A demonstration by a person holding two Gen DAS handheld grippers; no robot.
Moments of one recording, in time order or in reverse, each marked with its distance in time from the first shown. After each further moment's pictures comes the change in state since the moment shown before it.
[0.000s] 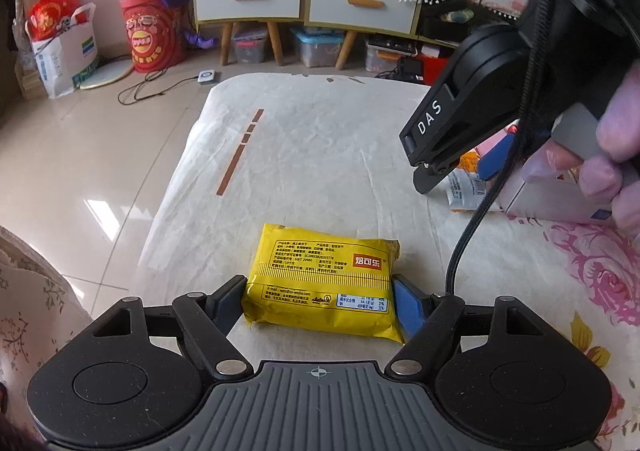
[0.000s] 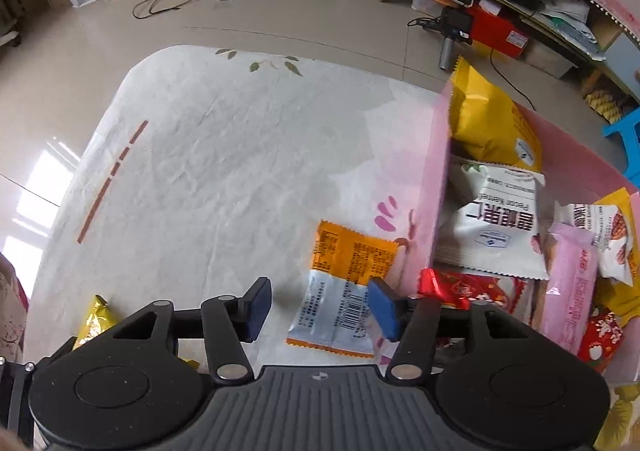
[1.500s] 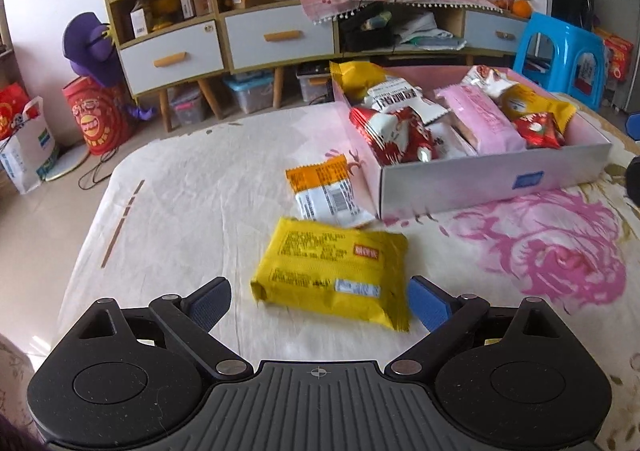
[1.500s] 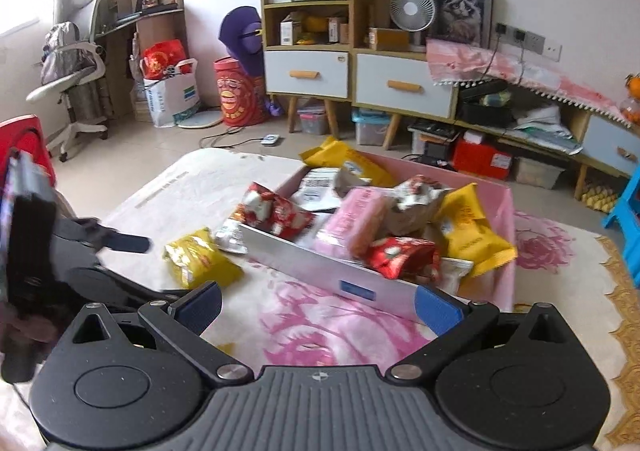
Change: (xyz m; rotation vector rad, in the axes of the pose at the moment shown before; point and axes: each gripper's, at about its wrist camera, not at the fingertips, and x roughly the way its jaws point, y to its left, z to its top) left arm 0.011 -0.104 -0.015 0.250 -0.127 -0.015; right arm -0.101 -0.155 -0.163 -0.070 -0.542 0.207
